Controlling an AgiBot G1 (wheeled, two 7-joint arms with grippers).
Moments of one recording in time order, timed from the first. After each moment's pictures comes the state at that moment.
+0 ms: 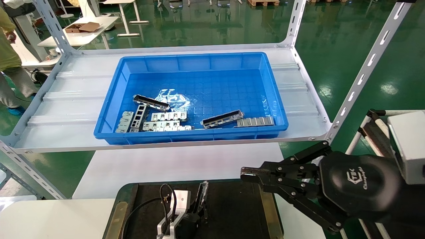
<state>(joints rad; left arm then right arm) -0.92 1.20 1.33 -1.34 0.38 -0.70 -0.04 1.10 -0.57 -0.39 1.27 -0.66 -1.45 0.13</state>
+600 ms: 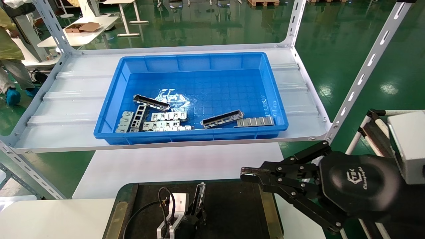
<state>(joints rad) -0.90 1.23 1.32 -1.31 0.41 -0.75 -0.07 1.10 -0.57 -0.39 1.27 -0.66 -1.45 0.13</state>
